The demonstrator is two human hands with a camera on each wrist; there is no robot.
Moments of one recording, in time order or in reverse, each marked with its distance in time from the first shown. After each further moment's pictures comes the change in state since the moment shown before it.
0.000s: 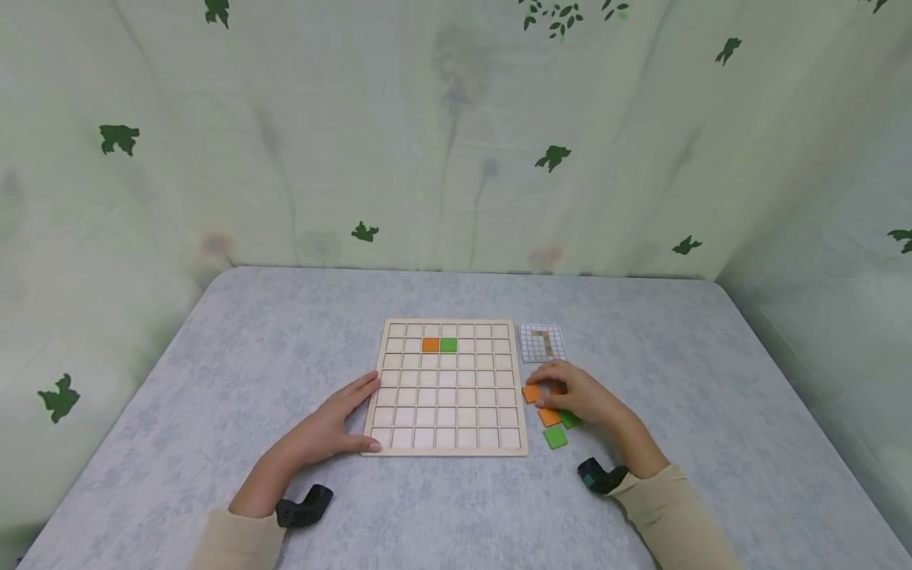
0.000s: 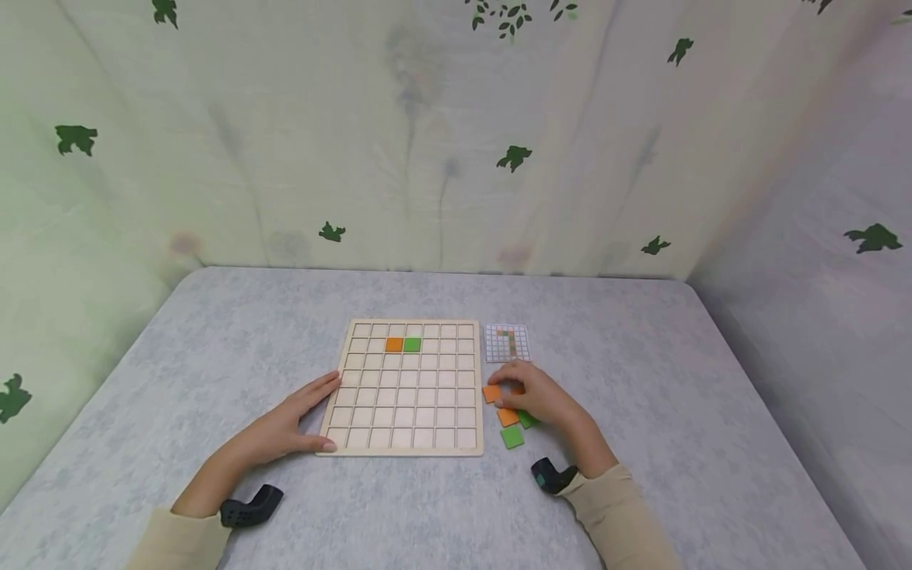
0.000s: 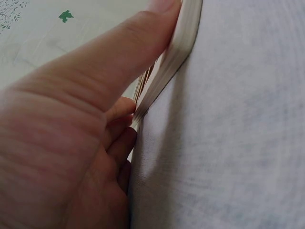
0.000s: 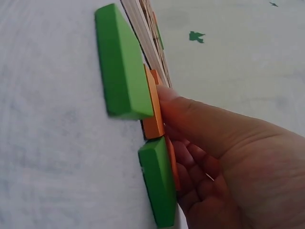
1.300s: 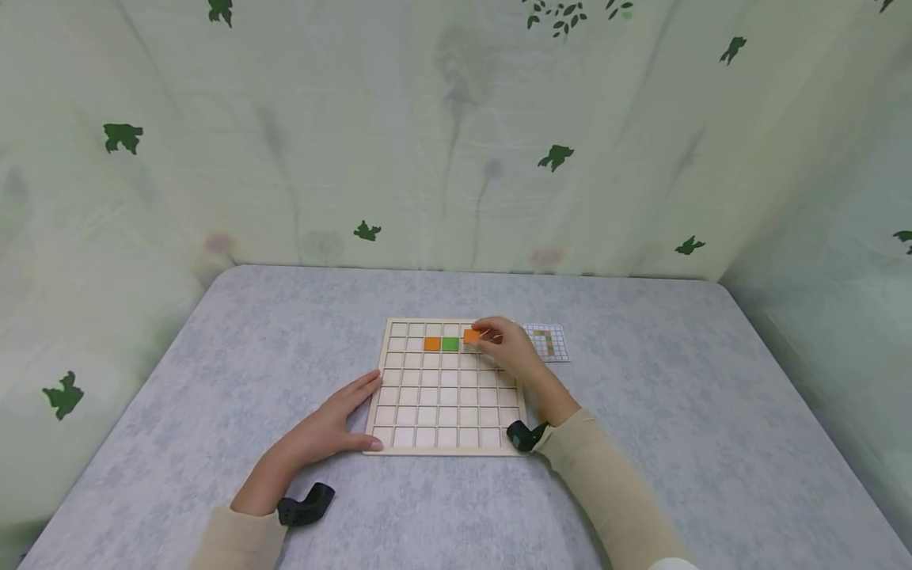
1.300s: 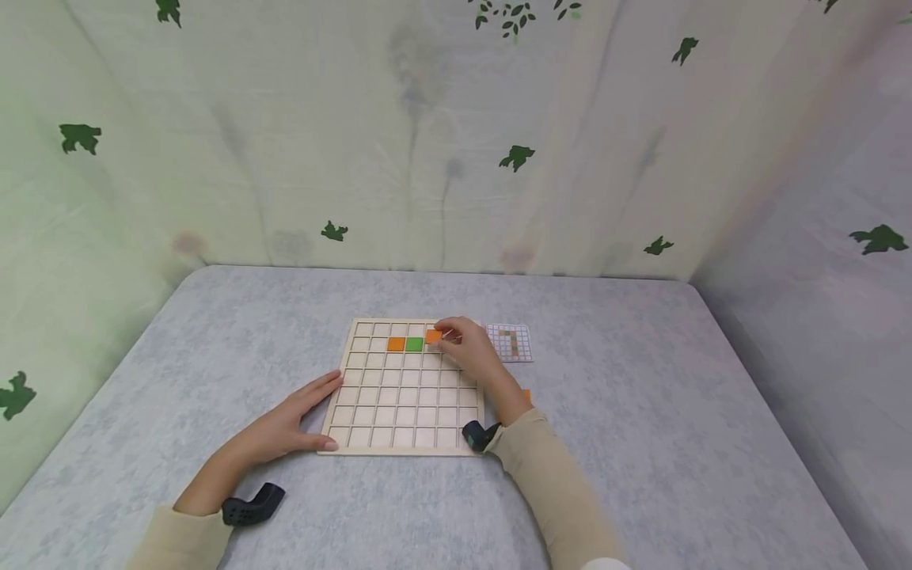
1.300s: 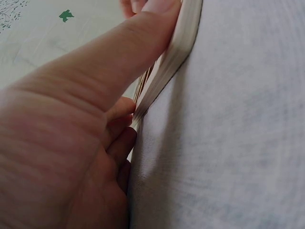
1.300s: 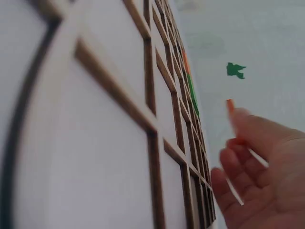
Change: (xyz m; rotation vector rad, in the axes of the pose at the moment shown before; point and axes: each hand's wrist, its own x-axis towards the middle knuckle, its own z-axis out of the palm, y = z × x) left_hand -0.001 0.004 -0.001 0.004 -0.004 -0.016; right_hand 0.102 -0.043 0.043 0.109 0.269 0.006
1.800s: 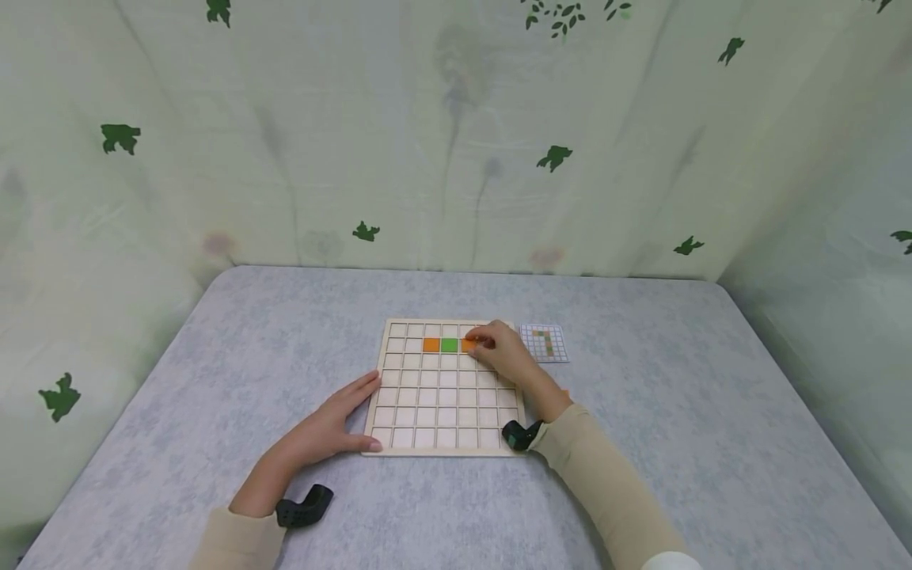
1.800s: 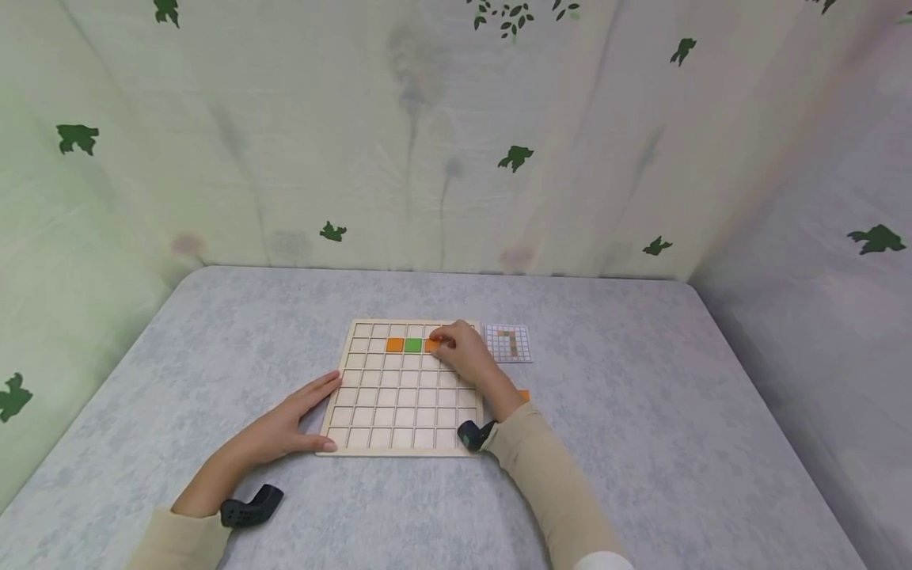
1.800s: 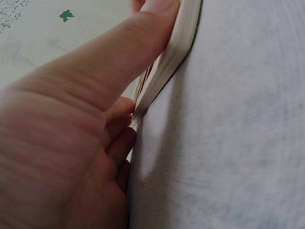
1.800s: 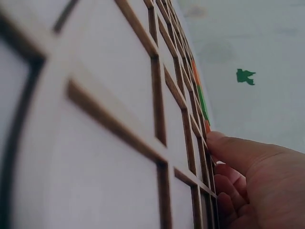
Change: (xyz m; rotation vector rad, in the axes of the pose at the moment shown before) left_hand 0.001 -0.004 0.001 -0.017 0.006 0.020; right_hand 0.001 0.010 0.005 -0.133 -0.055 -0.087
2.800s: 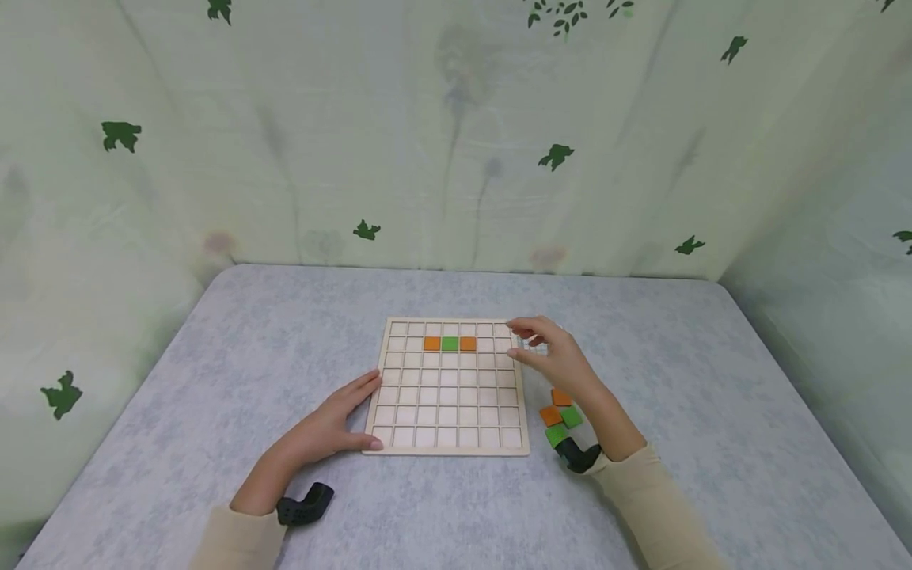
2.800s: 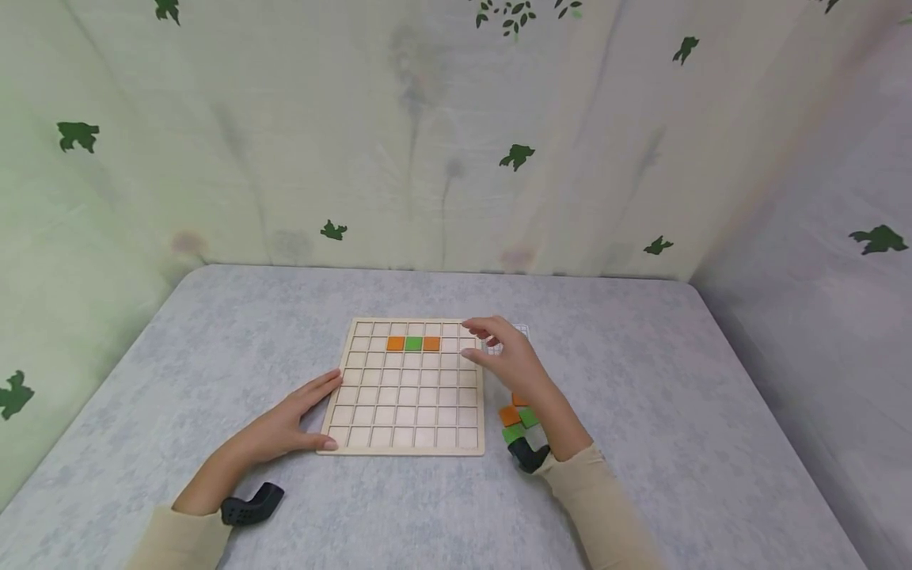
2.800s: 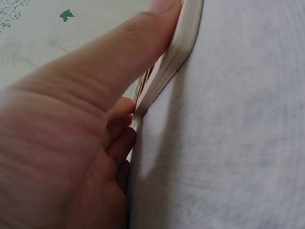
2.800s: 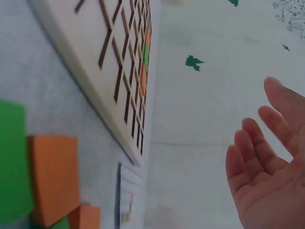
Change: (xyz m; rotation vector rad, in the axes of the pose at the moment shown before) left_hand 0.001 -0.001 0.001 0.010 0.004 -0.009; right_hand -0.057 -0.032 -0.065 0.063 0.079 -0.066
